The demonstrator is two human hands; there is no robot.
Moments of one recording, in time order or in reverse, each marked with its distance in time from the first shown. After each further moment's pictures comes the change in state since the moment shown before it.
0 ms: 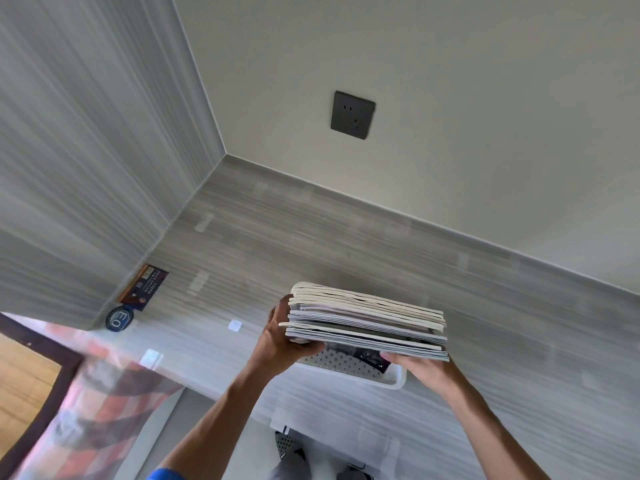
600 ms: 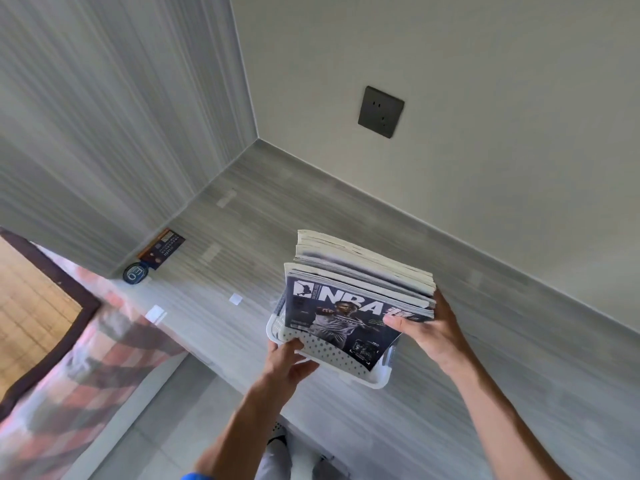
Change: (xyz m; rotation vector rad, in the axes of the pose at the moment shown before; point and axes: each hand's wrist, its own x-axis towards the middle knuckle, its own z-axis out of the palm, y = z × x) left_hand -0.034 -0.011 0.076 -0.862 0.491 -0.767; right_hand 0.032 -0.062 -0.049 0.114 0.221 -0.394
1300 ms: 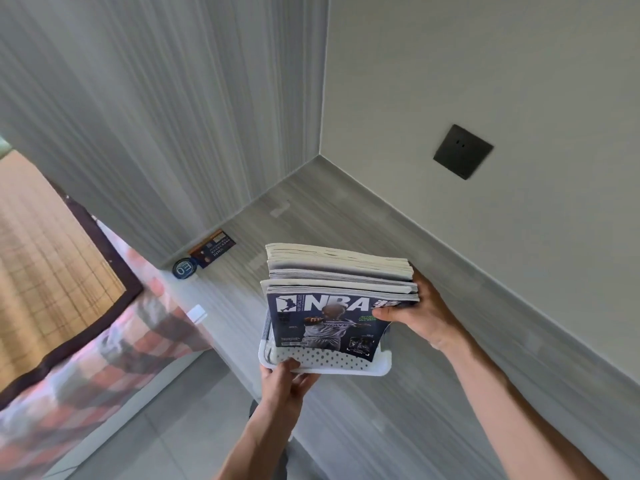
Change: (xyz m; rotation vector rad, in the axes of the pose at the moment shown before) left_hand 0.008 0.030 -0.046 -0.571 0.156 0.102; right_hand 0.109 -0.056 0.090 -0.075 -0.341 -0.059
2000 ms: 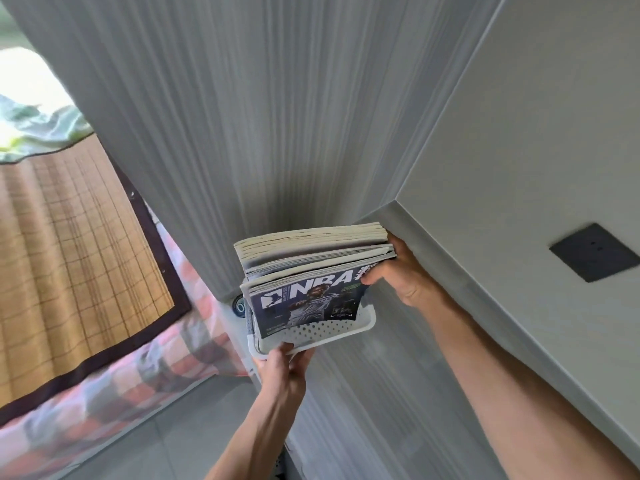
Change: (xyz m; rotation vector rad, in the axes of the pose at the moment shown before) left_hand 0.070 0.185 0.022 -0.522 0.154 0.075; right_hand 0.217 -0.136 0.155 -0.047 -0.202 0.043
